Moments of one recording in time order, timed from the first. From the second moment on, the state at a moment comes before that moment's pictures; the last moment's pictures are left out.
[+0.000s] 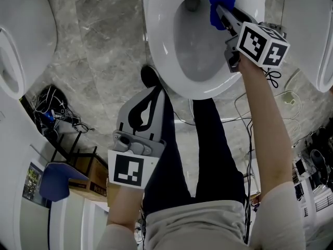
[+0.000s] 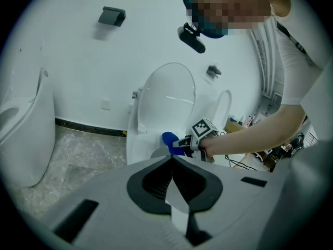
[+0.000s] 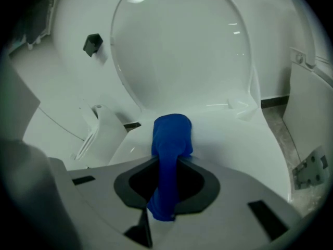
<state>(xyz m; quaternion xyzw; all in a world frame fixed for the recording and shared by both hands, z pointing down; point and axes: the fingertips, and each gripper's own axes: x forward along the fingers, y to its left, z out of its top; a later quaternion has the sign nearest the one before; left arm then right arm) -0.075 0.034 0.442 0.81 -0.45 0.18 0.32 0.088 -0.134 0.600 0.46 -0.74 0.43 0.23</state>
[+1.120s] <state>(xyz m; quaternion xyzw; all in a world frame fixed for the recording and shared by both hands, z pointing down) -0.053 0.038 0.428 0.83 -0.44 0.19 0.30 0.086 0.027 0.470 0.40 -0.84 0.32 0.20</state>
